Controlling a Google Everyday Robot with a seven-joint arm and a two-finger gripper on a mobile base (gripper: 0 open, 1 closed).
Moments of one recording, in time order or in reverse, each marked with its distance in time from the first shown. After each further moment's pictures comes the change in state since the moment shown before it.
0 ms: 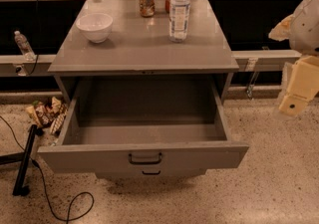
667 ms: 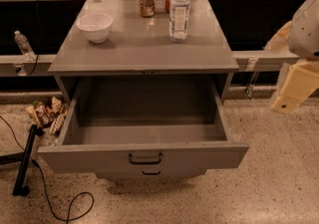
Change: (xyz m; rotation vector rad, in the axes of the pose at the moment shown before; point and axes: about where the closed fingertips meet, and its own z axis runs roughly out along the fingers) arm 0.000 0.004 0.004 0.002 -0.013 0.009
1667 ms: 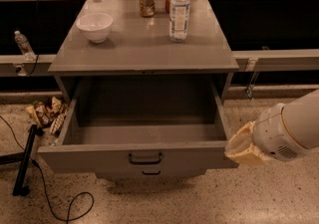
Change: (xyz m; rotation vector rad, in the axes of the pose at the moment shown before) arm 0.006 0.103 0.148 -0.157 -0.278 0.110
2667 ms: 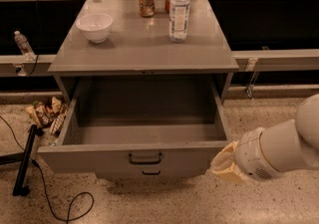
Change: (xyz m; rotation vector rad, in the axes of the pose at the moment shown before) arm 0.011 0.019 0.058 -0.005 -0.033 0.026
